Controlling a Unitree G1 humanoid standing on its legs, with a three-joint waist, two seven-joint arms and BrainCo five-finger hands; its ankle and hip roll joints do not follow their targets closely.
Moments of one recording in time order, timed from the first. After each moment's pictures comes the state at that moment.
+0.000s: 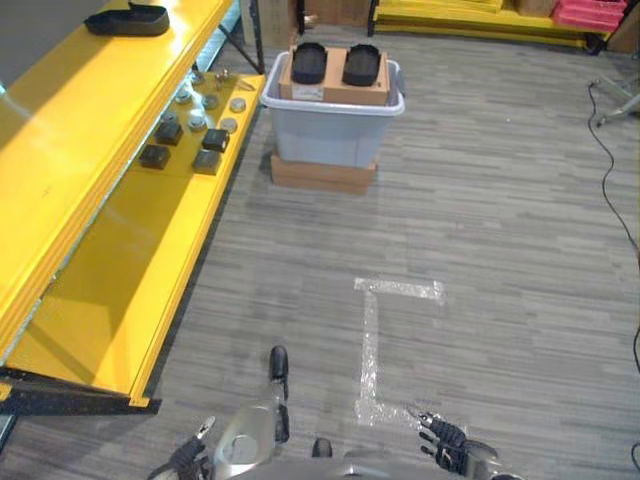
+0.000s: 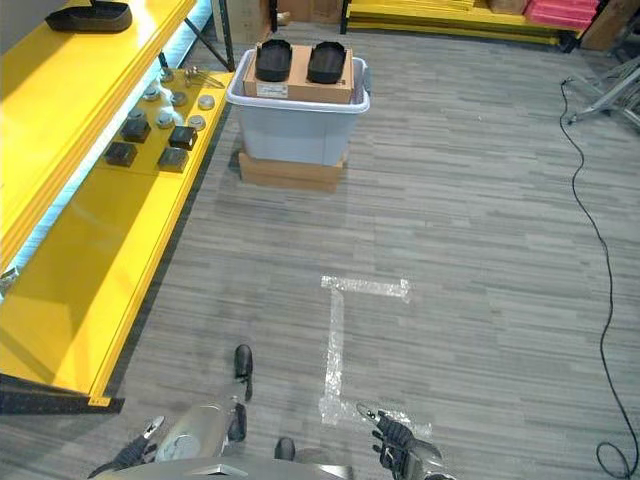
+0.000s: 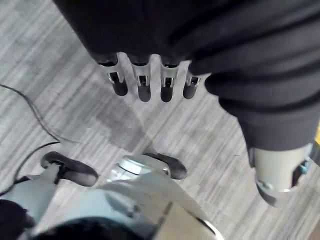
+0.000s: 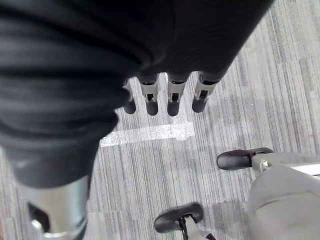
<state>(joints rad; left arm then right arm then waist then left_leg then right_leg) 0.01 0.21 -0.08 1.24 -0.60 -0.02 -0.11 -0.08 -0.31 0.15 1.30 0.52 -0.05 0.24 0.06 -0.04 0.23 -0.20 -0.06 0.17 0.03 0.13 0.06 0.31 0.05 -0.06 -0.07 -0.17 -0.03</state>
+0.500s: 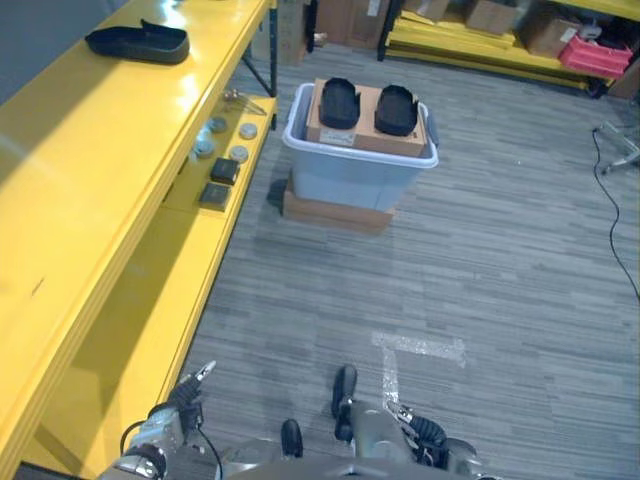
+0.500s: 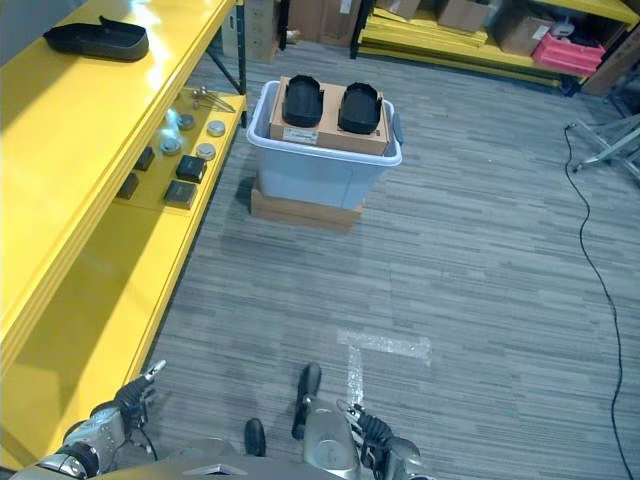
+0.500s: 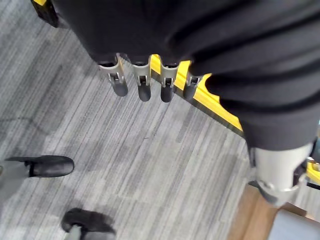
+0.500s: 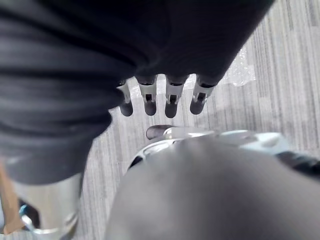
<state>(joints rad) -0.10 0.28 -0.20 1.16 -0.60 0.00 -0.05 -0.03 -0.25 0.17 1.16 0.56 -0.04 0.24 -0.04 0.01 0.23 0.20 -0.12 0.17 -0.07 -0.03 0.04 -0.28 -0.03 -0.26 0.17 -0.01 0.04</state>
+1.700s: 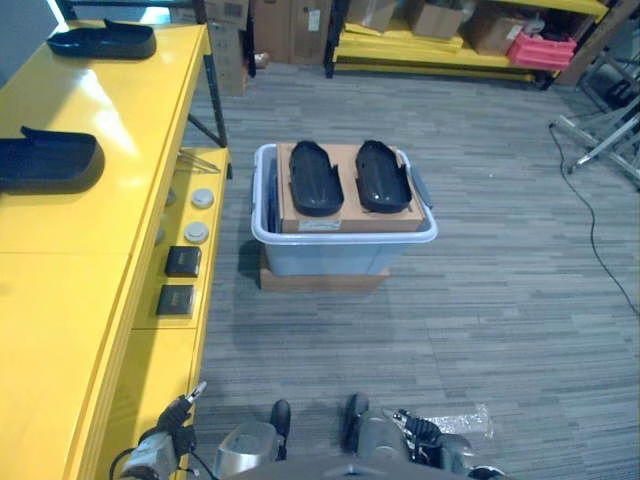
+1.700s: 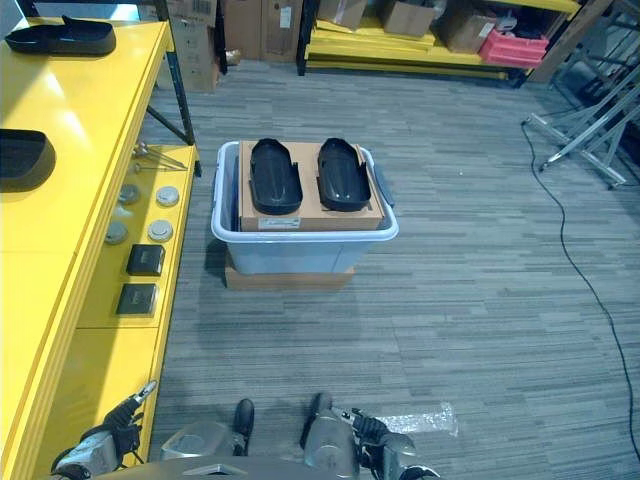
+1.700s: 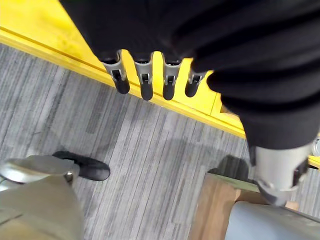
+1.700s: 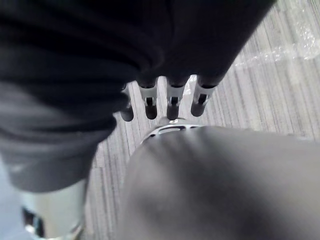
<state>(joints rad) -0.05 0.29 -0.16 1.19 -0.60 -0.08 -0.03 -0.08 -0.25 0.22 1.21 0.44 -0.01 0.17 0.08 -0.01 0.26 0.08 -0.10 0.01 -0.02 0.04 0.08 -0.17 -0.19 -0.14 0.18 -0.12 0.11</state>
